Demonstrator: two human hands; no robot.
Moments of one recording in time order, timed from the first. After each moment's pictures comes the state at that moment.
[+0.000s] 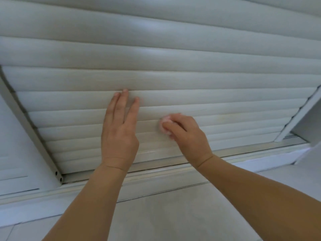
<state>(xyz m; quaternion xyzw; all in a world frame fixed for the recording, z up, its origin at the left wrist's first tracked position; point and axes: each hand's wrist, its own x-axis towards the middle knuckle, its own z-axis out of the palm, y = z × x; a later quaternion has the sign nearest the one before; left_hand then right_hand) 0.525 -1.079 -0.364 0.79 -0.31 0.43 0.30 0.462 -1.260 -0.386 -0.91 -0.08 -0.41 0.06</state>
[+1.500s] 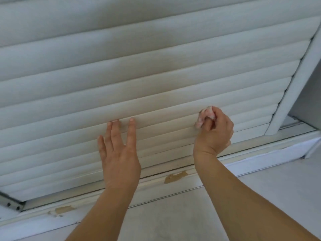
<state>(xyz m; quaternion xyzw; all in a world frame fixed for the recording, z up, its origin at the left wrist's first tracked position) 0.453 -1.261 -0.383 0.92 -0.21 0.33 0.10 0.439 -1.459 -0.402 -0.61 0.42 -0.52 0.43</state>
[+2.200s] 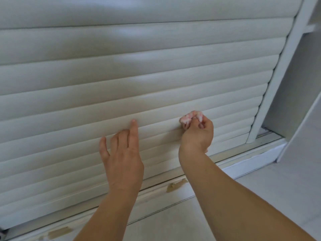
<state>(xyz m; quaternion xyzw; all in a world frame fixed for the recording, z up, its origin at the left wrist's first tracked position) 0.463 -1.240 -0.355 0.89 -0.24 0.35 0.15 0.444 -1.387 -0.331 -0.33 0.37 -0.52 0.70</state>
